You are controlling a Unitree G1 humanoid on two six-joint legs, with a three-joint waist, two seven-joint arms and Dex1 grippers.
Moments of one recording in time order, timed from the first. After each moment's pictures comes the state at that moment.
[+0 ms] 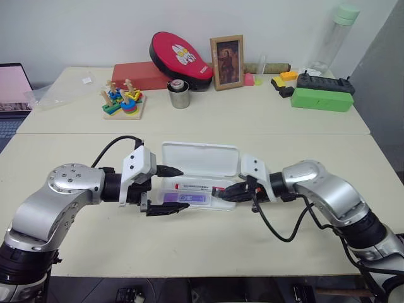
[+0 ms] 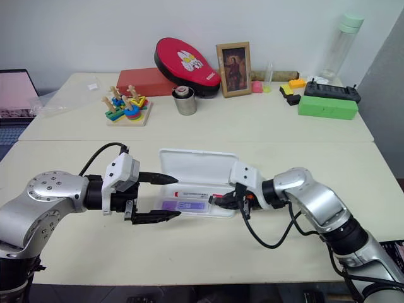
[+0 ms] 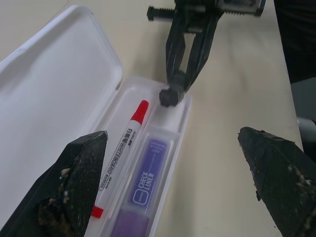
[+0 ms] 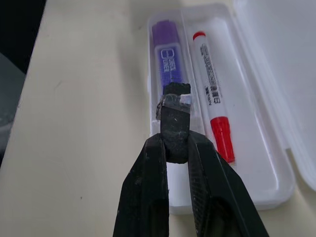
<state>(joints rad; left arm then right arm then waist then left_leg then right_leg) -0.26 0.94 0.04 -0.41 -0.59 0.60 -1.14 -0.59 -0.62 0.45 -0.27 0.30 0.76 1.00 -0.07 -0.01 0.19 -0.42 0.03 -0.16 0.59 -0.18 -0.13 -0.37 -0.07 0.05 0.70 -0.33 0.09</state>
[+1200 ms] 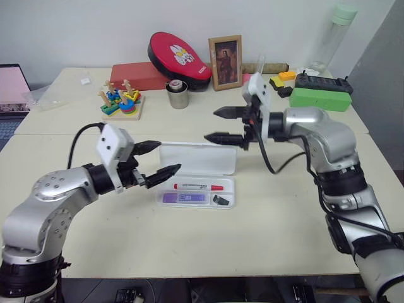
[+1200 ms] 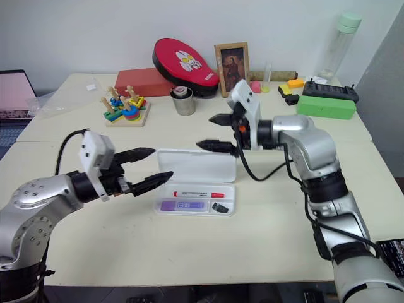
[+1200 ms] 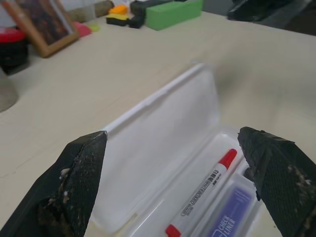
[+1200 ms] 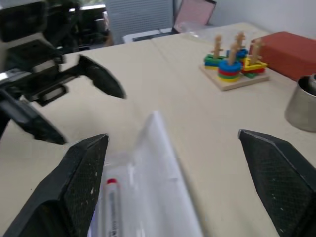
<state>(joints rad) -0.19 0.75 0.32 -0.47 -0.67 0.71 -0.73 -1.05 -0.37 0.19 0.26 0.35 0.69 0.90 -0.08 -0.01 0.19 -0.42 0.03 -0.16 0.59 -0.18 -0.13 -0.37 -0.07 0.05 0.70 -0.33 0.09</state>
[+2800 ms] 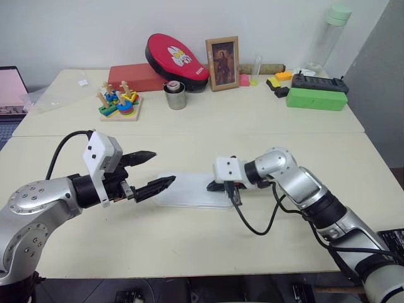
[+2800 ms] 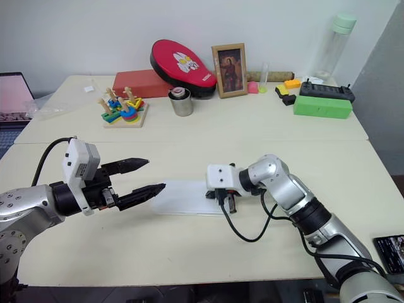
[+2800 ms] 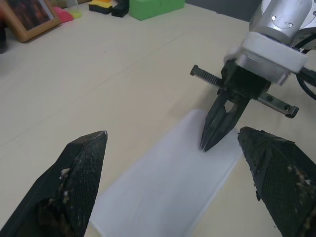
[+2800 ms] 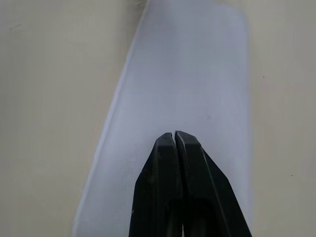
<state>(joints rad) -0.07 0.87 0.38 -0.56 -0.81 0.78 -0.74 -0.75 -0.43 0.48 0.08 0.02 0.38 1.16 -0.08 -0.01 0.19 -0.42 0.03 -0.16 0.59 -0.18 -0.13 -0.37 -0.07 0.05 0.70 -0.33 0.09</state>
